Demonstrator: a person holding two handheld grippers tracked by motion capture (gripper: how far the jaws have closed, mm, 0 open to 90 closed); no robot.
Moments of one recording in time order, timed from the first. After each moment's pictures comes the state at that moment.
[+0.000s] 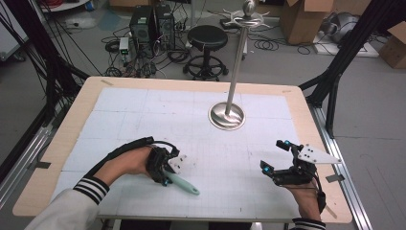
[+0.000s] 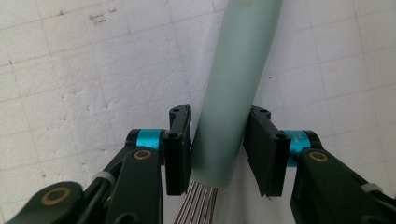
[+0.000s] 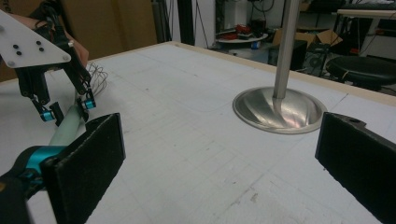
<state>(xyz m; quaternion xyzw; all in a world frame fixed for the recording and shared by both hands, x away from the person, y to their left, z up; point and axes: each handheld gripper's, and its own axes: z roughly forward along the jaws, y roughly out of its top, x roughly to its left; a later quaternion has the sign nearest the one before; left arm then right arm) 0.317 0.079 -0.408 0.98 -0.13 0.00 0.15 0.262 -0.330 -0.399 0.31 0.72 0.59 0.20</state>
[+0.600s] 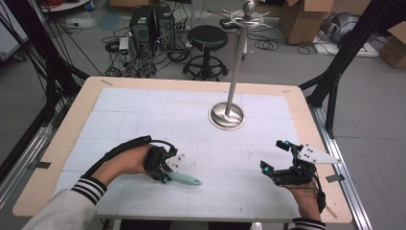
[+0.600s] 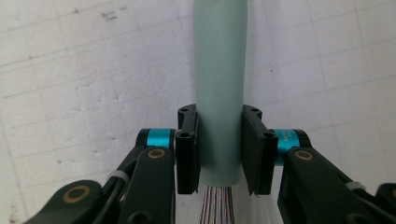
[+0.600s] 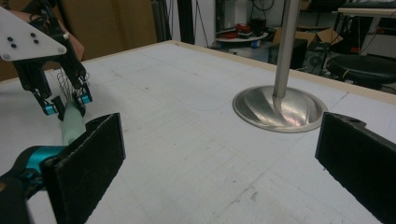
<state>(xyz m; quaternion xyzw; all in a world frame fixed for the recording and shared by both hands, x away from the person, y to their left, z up) 0.317 0.085 -0.398 0.98 -0.13 0.02 0.16 0.263 -0.330 -0.400 0.31 0.72 0.58 0.20</state>
